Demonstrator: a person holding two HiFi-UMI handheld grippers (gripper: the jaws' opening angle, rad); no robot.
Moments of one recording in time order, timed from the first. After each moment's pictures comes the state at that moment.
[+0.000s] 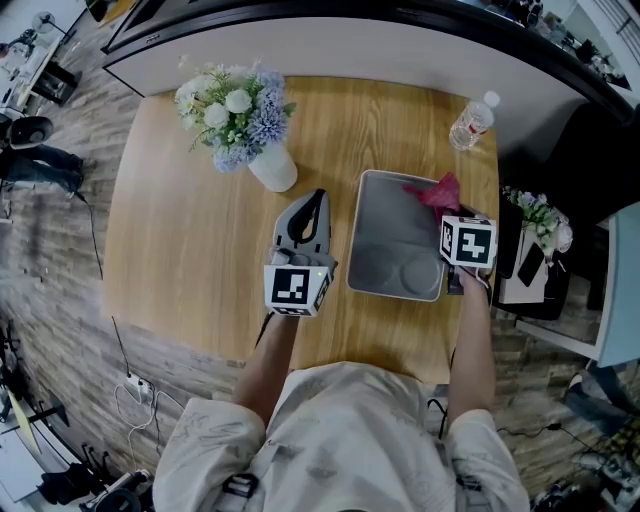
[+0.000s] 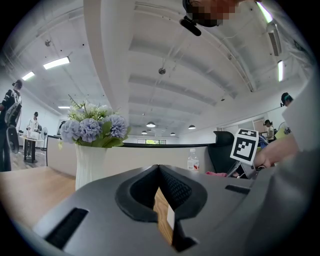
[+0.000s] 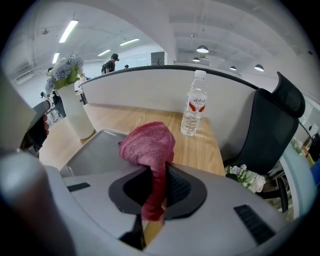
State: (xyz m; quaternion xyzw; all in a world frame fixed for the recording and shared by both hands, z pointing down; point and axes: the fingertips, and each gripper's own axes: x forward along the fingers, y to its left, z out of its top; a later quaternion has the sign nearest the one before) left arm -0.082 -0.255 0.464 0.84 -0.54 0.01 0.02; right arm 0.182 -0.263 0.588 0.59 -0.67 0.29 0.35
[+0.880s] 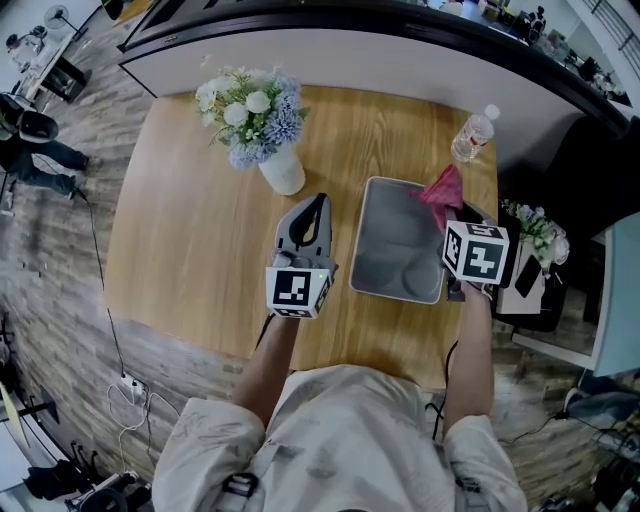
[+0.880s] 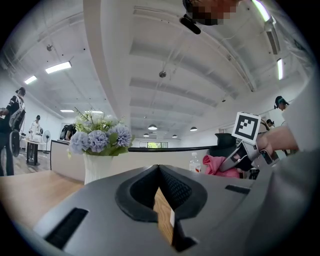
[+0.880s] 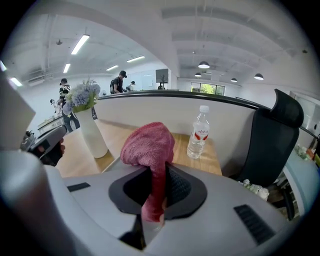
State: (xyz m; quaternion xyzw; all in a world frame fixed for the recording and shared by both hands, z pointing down) left arm -0.093 -0.245 0.449 0.84 -0.55 0.00 0.00; right arm 0.151 -0.267 0.510 0.60 -0.71 0.24 0.28
